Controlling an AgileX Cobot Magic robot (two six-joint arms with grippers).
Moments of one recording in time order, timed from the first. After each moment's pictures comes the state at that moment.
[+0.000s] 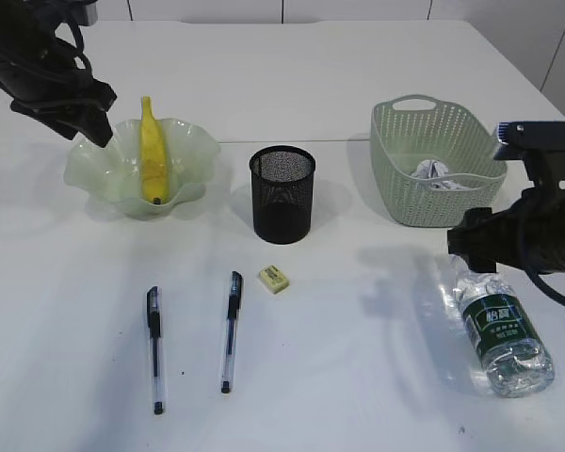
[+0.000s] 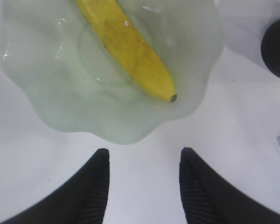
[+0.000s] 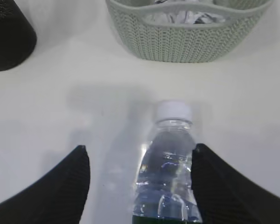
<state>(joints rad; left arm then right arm) -0.15 1.95 -1.69 -0.13 0.93 0.23 0.27 1.50 -0.67 1.84 -0.07 -1.68</state>
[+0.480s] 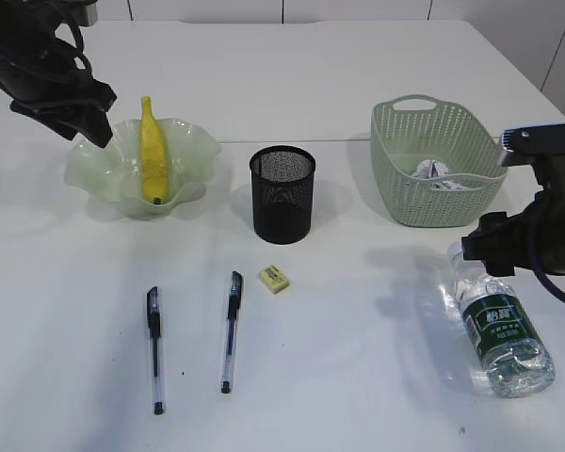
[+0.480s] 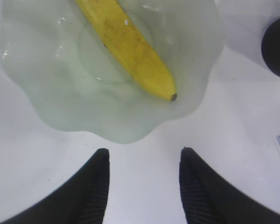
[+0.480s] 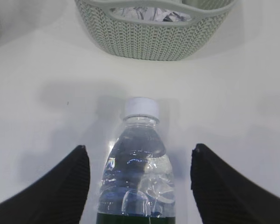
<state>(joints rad) -0.15 1.95 -1.69 -0.13 0.93 0.23 0.27 1.49 -0.67 1.84 -0.17 -1.74</state>
